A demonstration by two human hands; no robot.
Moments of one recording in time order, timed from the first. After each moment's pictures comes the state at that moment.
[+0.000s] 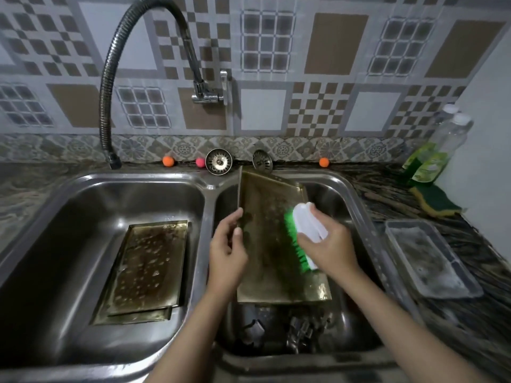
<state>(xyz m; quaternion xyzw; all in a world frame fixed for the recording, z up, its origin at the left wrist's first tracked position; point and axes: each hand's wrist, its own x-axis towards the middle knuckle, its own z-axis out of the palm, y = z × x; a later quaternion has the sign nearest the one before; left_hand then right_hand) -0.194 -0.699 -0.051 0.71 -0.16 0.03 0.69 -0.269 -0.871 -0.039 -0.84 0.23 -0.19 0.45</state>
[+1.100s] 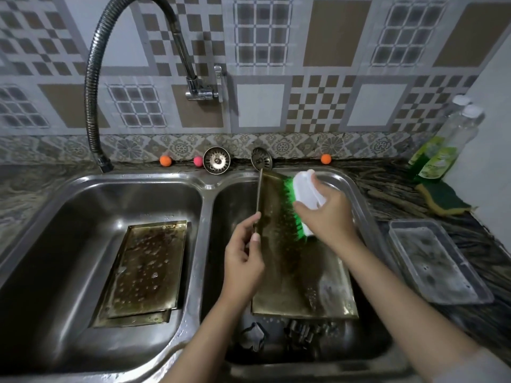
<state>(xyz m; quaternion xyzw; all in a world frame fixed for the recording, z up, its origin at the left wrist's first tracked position) -0.205 -0.721 -0.054 0.70 -0.20 -0.01 0.69 -0.226 -0.891 -0.003 -0.85 0.25 -0.23 0.41</state>
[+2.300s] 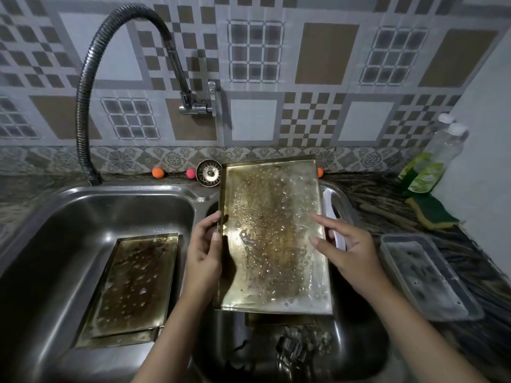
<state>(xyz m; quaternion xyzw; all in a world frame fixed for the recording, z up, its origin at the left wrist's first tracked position) -0.162 -0.693 -0.050 0.66 -0.16 -0.02 0.74 -0.286 -0.902 0.001 -0.80 0.10 -0.23 0.55</state>
